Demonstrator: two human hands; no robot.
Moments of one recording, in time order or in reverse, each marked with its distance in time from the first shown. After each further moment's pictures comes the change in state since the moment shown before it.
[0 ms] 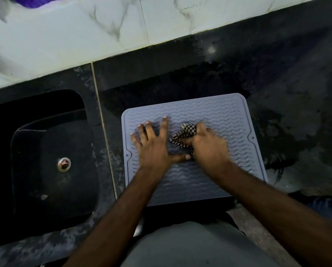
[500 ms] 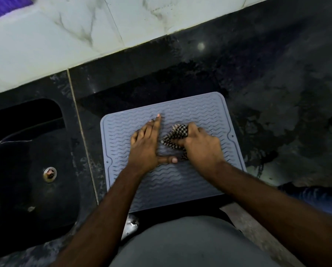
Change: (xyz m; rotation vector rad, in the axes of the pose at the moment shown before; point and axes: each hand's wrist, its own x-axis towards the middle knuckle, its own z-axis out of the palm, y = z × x) left_hand 0.021 0.013 0.012 -0.086 0.019 0.275; right_hand -0.005 0.044 0.001 -0.003 -0.025 -0.032
